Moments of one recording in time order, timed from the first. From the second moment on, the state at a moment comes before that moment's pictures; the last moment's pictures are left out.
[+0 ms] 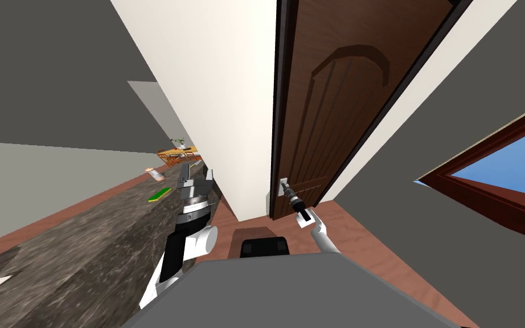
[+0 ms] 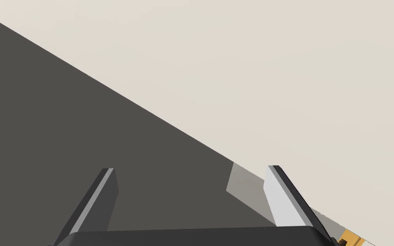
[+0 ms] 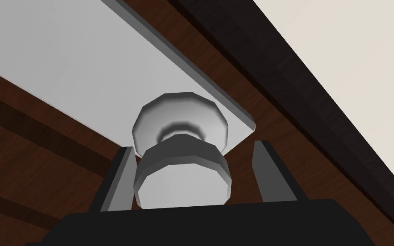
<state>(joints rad) -0.04 -0.18 0.05 -1.21 0.33 -0.44 0.31</state>
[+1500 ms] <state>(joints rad) -0.05 -0.24 0.09 -1.18 0.21 -0.48 0.16</state>
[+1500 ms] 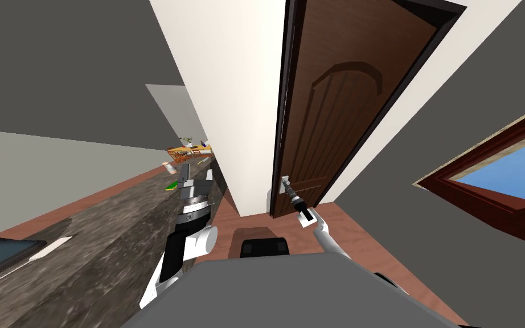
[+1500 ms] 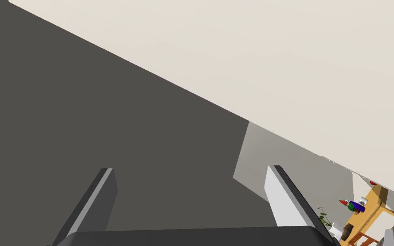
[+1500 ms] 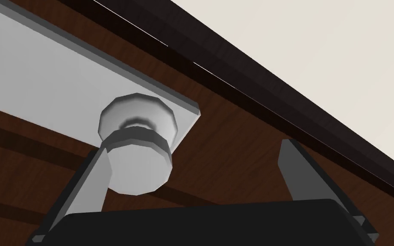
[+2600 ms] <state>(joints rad) 0.02 -0.32 0.09 -1.25 0.40 -0.54 0.46</state>
